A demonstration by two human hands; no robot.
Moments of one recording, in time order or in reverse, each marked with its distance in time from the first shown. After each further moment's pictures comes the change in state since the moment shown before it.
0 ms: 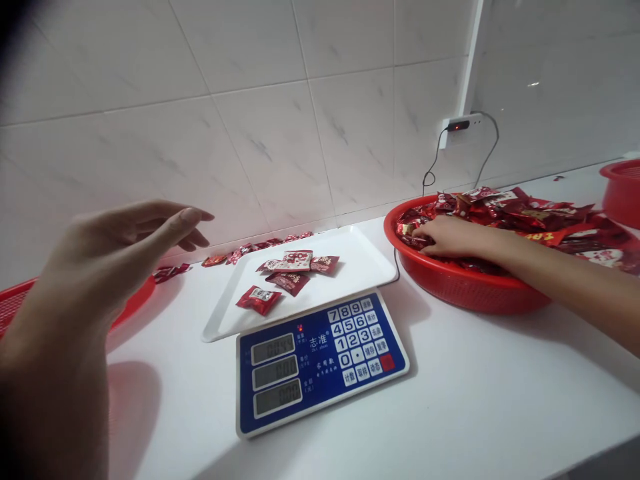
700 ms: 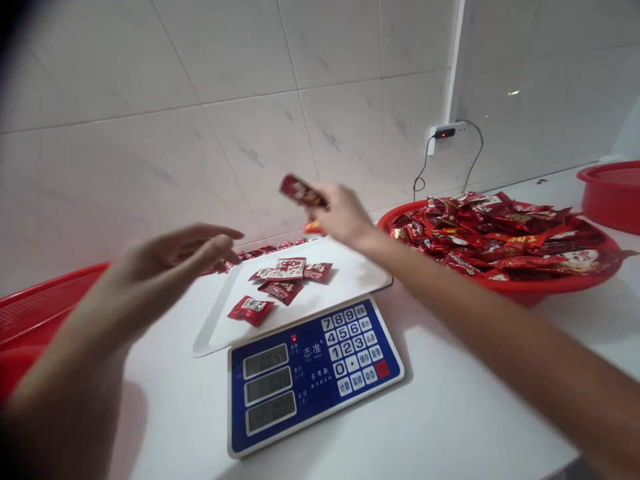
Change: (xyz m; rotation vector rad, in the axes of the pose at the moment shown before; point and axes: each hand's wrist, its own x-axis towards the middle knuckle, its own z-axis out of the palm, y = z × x) left_hand -0.008 0.011 0.024 -0.054 -0.284 0.022; right_hand 0.039 -0.130 -0.043 1.013 0.640 -0.190
